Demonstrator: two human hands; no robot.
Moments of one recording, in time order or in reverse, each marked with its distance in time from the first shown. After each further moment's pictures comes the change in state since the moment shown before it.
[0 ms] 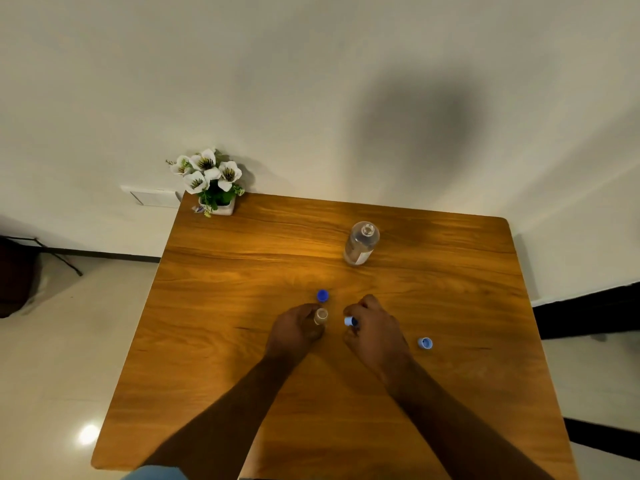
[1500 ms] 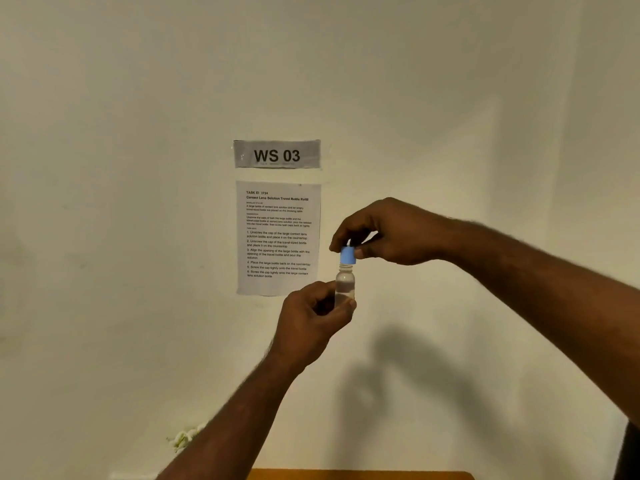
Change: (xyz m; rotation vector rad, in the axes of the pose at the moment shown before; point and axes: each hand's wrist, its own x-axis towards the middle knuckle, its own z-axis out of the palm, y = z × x) left_hand -0.126 0.467 -0.170 -0.343 0.353 1.026; right_hand -0.190 -0.137 -0.545 -0.239 0.504 -0.809
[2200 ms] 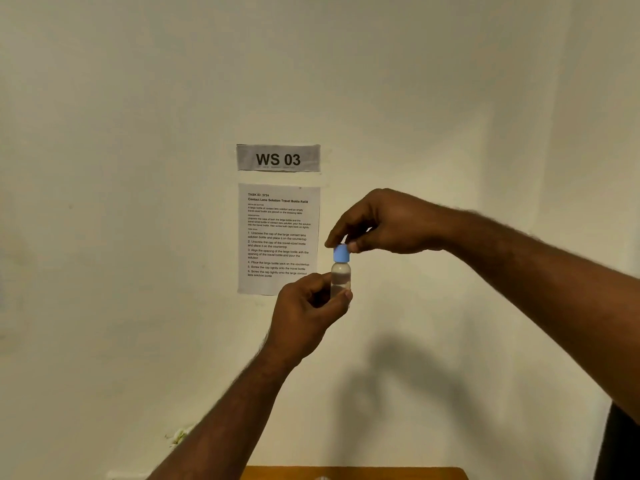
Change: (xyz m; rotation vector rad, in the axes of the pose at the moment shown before) left_hand -0.010 0.021 -0.012 -0.008 0.016 0.029; right_hand -0.010 -0.032 -0.016 0.054 -0.020 0.045
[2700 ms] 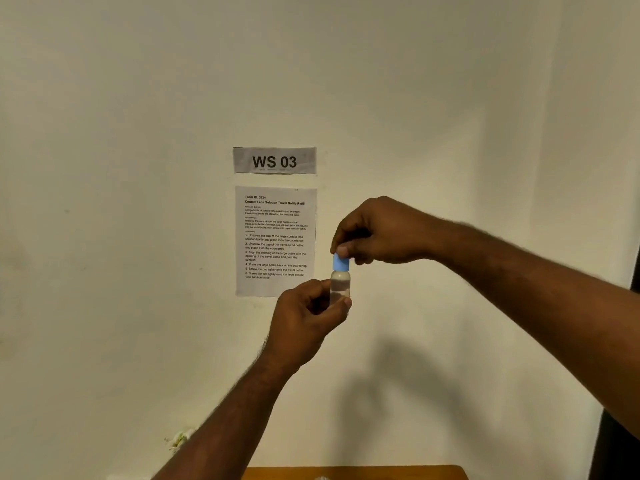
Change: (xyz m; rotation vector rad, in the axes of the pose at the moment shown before) left_hand -0.006 0.004 0.001 0.015 -0.018 0.001; right_hand -0.004 -0.003 0.010 -0.011 0.046 0.061
